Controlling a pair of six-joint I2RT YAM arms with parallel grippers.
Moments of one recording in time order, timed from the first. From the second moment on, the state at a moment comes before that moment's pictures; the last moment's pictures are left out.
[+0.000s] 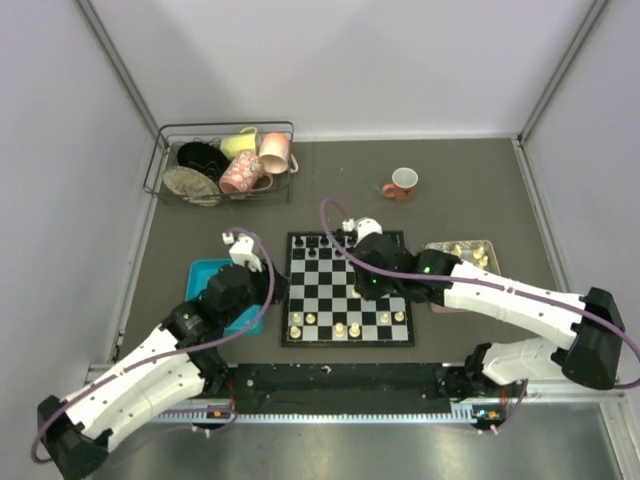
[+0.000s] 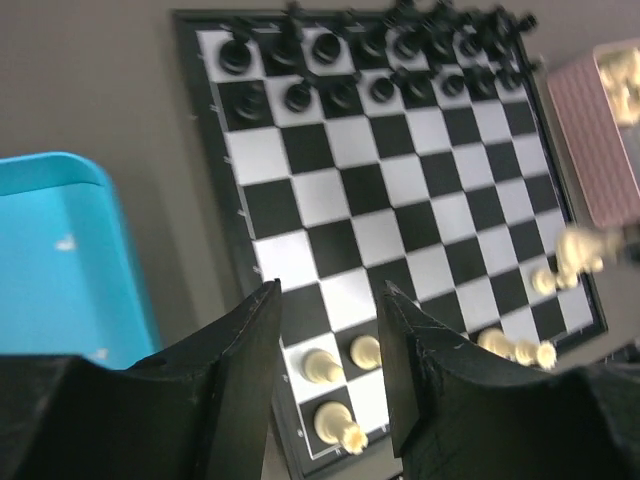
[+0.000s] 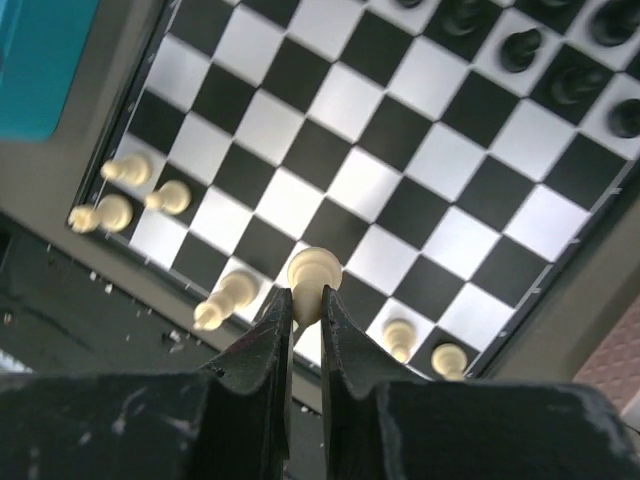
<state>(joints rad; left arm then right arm) -0.82 0.62 0.48 -0.34 -0.23 -0.57 1.02 1.26 1.03 -0.64 0.23 0.49</state>
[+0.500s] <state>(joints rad) -0.47 0.63 0.46 -0.33 0.05 -0.57 1.24 1.43 1.13 -0.62 0.16 0.42</state>
